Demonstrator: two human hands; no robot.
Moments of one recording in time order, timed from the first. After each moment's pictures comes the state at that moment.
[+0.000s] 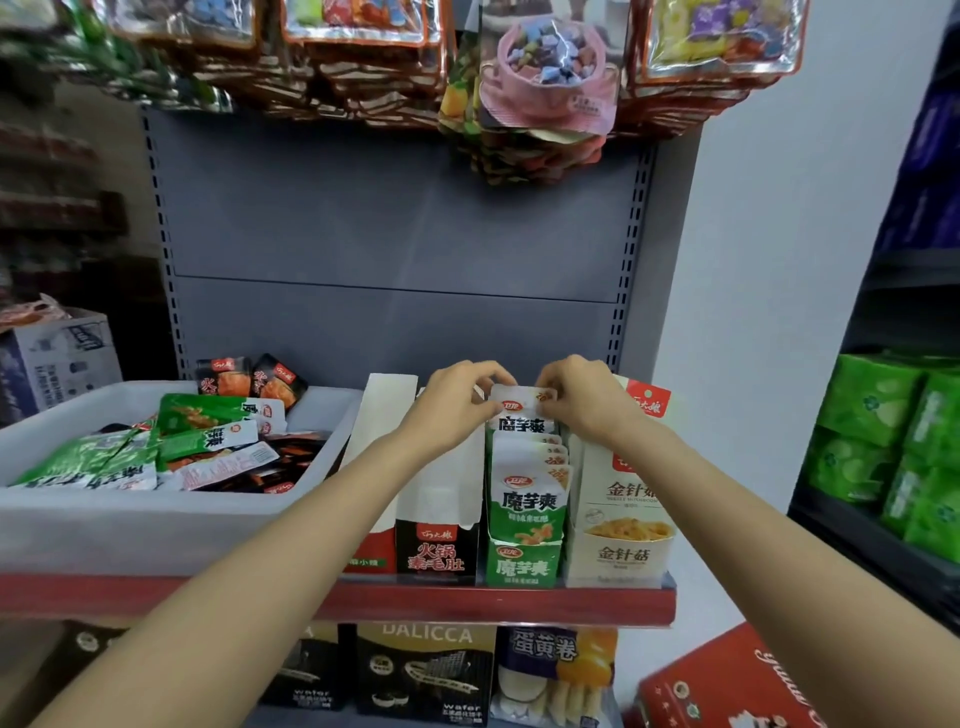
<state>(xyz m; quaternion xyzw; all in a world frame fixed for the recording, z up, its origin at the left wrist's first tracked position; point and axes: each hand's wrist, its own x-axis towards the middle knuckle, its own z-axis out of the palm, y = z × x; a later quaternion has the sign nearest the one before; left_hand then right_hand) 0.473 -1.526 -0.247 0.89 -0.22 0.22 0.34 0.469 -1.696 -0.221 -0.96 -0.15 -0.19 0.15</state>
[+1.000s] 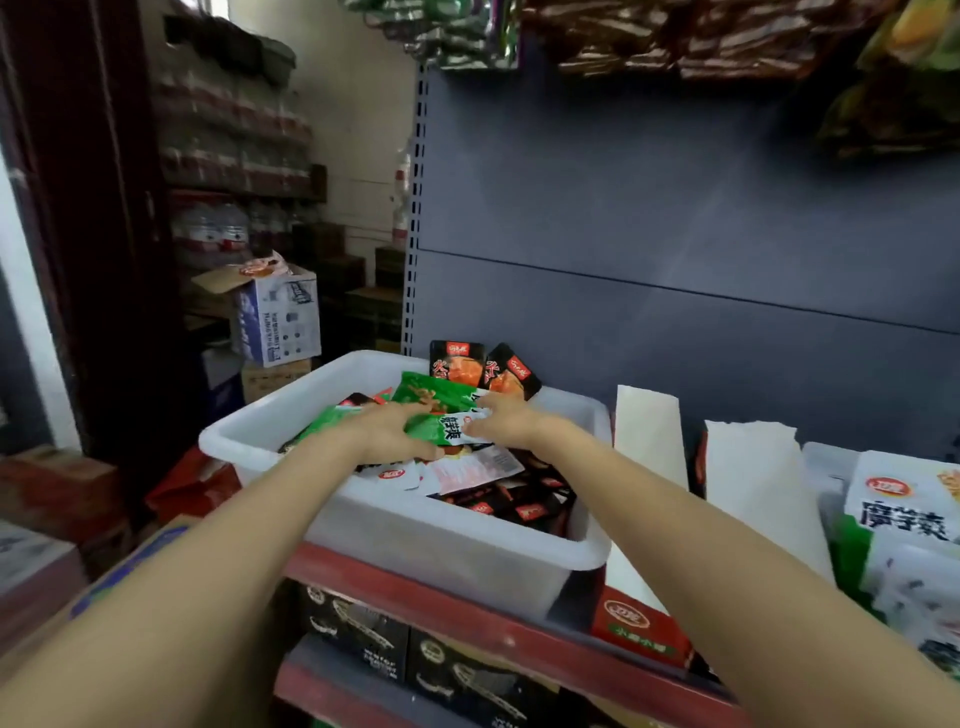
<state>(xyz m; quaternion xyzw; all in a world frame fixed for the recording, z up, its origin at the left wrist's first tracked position) 0.498 -1.199 -0.304 0.97 0.07 0.01 0.21 0.560 -1.360 -0.279 -0.93 -0.25 0.10 0.25</state>
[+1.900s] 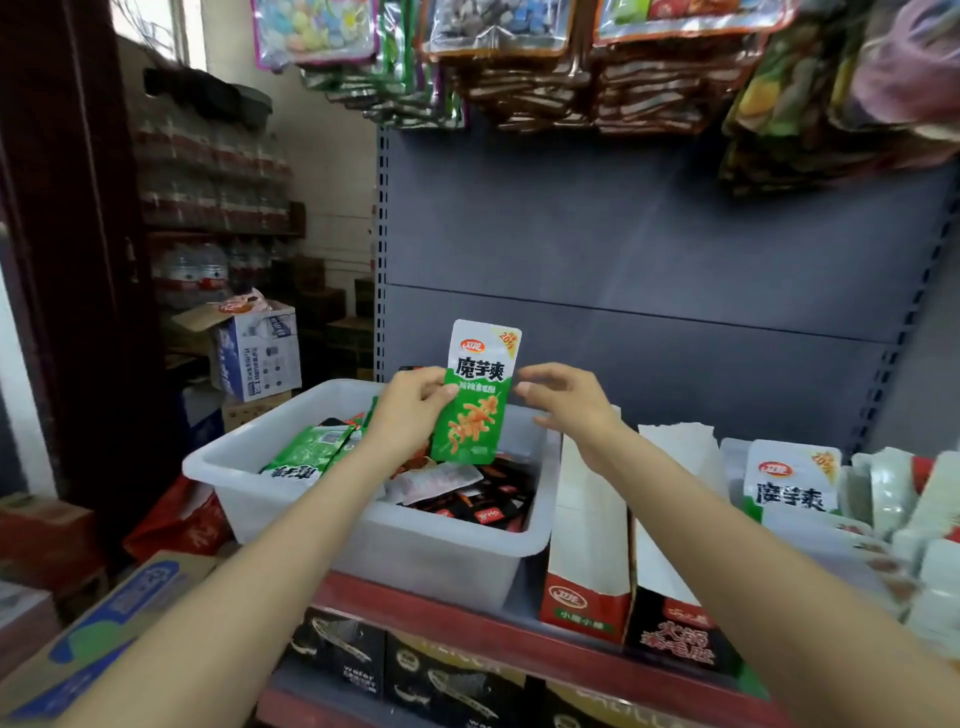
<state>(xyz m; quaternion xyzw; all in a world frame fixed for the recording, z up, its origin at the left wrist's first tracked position) 0.471 -1.281 -0.260 0.83 -0.02 0.28 0.48 0.524 -1.454 -0.240 -0.76 -0.20 -0.03 0.62</state>
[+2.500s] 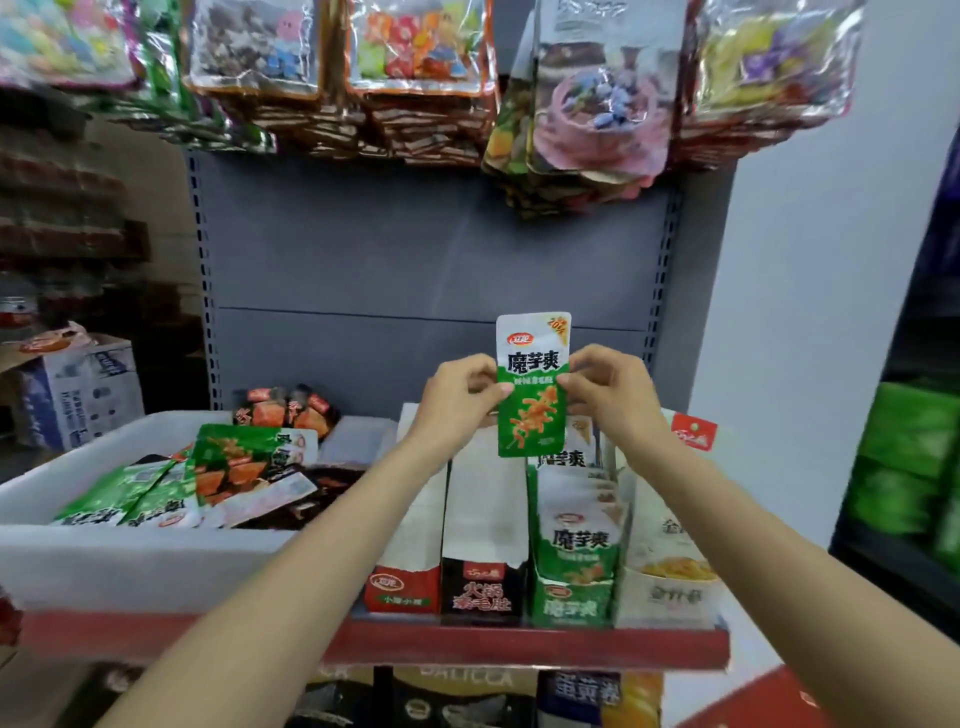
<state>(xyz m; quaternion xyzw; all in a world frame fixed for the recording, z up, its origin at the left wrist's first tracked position) 0.476 -1.490 -0.224 0.76 -0.17 0.19 0.60 0.472 -1.661 -0.210 -0.79 -0.15 -0.24 0.54</state>
